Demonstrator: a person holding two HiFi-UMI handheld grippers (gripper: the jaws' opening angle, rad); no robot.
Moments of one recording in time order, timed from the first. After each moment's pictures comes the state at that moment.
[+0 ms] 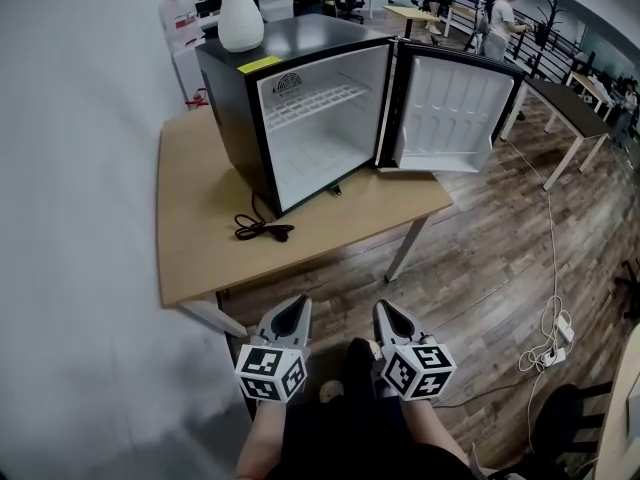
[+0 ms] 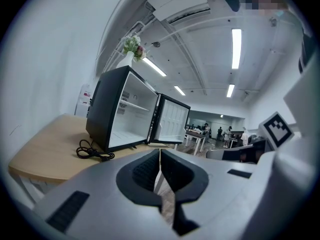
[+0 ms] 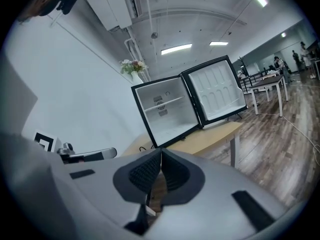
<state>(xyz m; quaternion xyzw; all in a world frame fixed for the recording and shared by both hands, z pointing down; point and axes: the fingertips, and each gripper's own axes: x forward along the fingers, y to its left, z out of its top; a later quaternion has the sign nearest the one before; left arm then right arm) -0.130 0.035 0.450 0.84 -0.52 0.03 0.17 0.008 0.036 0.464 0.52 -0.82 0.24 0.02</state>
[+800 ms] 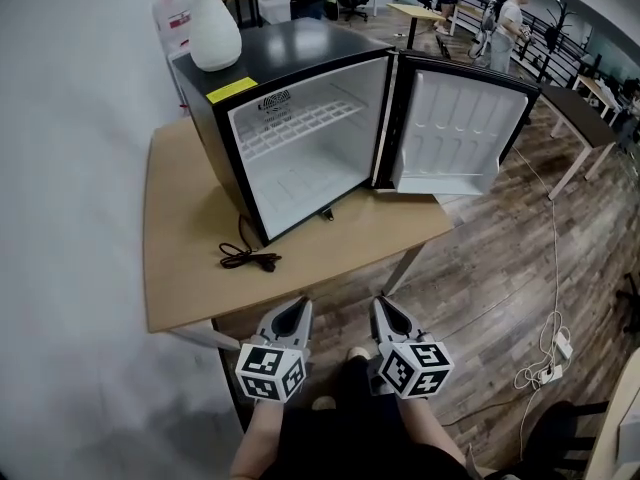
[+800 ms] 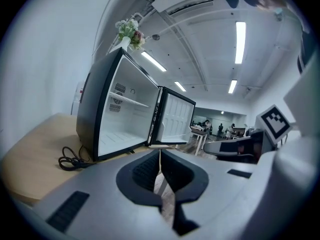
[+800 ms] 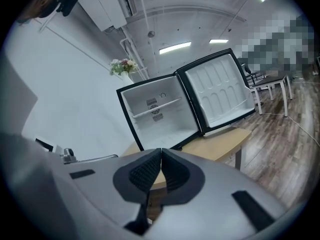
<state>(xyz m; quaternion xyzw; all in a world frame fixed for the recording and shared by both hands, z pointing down) -0.098 -0.072 0.457 0.84 -0.52 0.05 0.17 0.031 -0.079 0.458 0.51 -0.82 0.25 0.01</state>
